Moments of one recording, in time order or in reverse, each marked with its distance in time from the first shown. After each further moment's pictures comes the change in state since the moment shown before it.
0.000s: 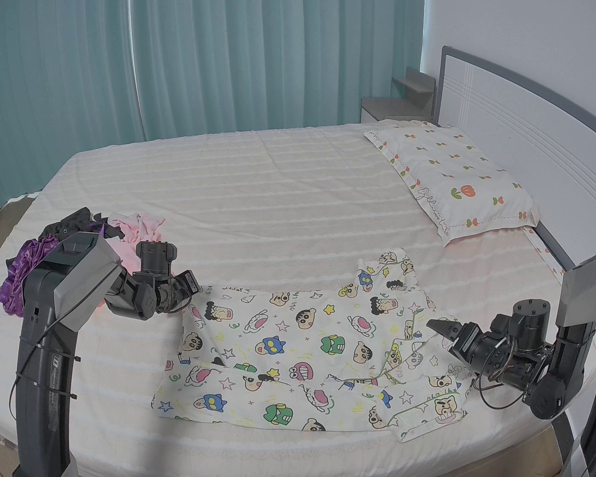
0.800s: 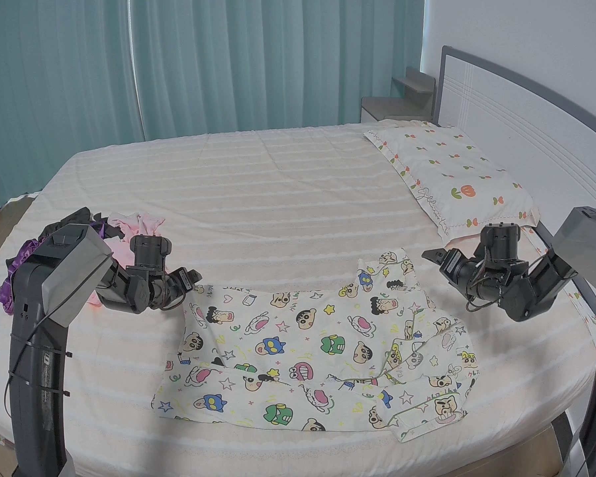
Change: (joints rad) left arm 0.004 -0.067 0.034 0.081 0.004 0.007; right arm -0.129 0.110 -0.865 0.803 -0.025 -0.170
